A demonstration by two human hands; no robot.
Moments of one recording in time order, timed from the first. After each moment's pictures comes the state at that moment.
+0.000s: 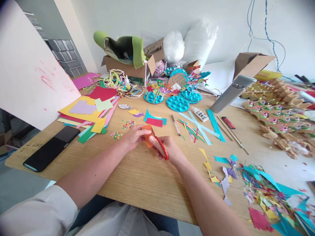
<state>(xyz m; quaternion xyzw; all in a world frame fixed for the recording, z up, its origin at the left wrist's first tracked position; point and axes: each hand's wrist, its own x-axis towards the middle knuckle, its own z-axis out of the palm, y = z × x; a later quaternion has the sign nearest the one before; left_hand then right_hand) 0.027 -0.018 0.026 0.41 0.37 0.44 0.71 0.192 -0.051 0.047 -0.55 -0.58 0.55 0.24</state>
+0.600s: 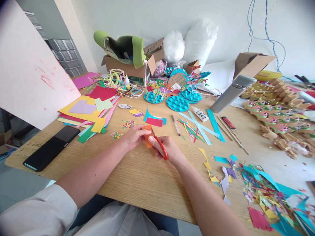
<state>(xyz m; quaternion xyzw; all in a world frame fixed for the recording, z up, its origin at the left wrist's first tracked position) 0.028 -0.016 0.025 0.41 0.36 0.43 0.72 0.189 -0.053 0.052 -0.55 -0.58 0.56 0.24</state>
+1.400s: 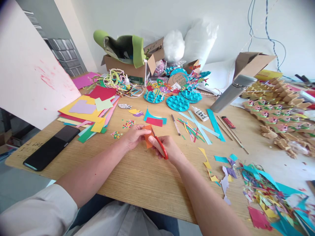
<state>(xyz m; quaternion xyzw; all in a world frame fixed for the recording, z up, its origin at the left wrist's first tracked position) 0.026 -0.016 0.022 0.41 0.36 0.43 0.72 0.188 -0.054 0.055 -0.56 -0.58 0.55 0.23</state>
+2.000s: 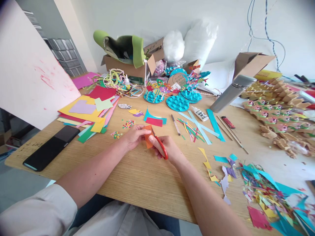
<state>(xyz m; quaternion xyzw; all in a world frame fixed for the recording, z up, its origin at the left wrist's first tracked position) 0.026 -0.016 0.023 0.40 0.36 0.42 0.73 0.189 -0.054 0.054 -0.55 -0.59 0.55 0.23</state>
